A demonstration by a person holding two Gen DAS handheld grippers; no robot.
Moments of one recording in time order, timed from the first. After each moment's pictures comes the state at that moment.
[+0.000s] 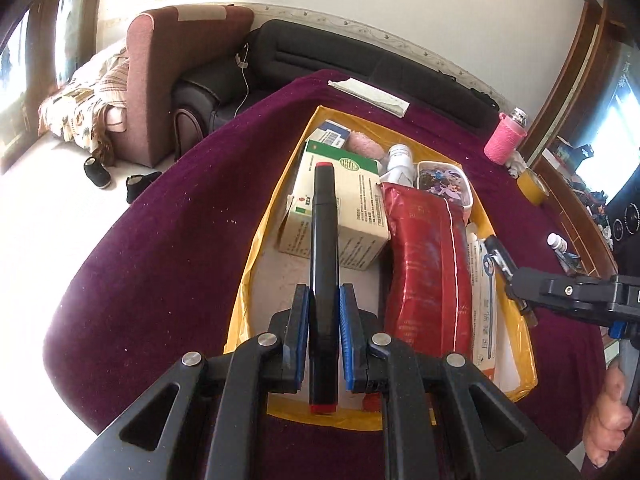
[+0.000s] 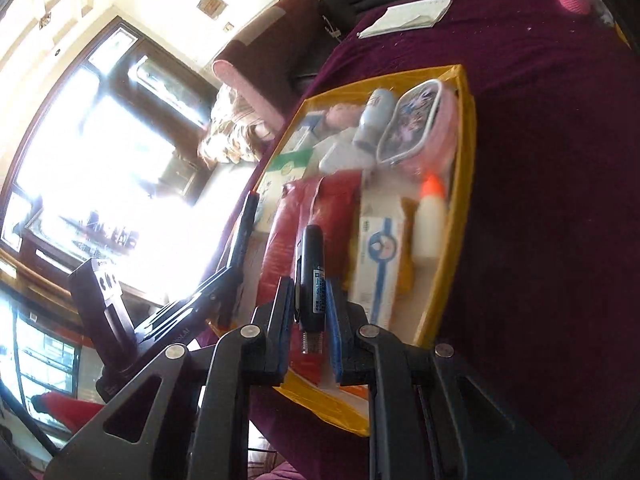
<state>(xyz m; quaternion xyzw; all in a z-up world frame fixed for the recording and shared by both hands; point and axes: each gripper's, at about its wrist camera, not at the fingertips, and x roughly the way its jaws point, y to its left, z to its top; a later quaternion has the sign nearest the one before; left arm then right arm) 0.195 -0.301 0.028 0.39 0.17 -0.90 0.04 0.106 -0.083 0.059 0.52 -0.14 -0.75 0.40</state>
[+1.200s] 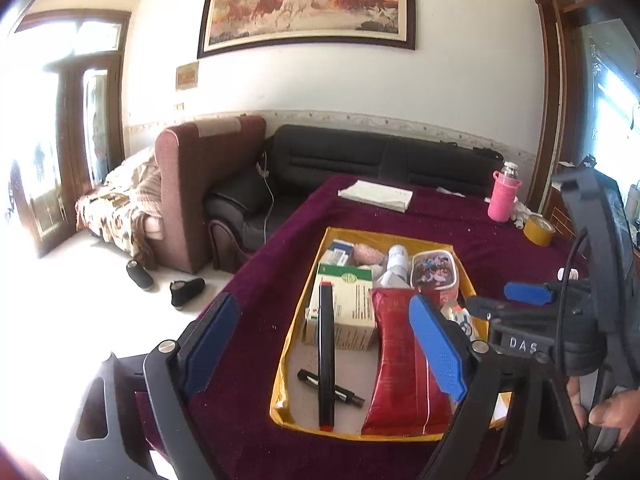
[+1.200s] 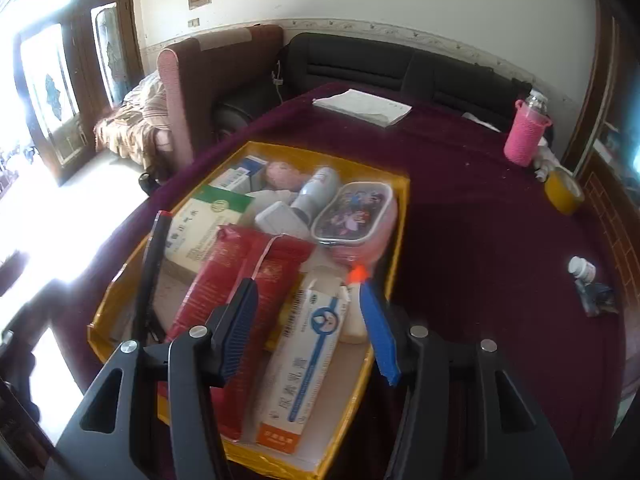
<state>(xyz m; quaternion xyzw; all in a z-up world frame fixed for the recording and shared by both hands) 0.243 -0.276 0.105 0.22 0.06 -0.97 0.12 0.119 -0.128 0.094 0.38 0.11 -0.90 0.19</state>
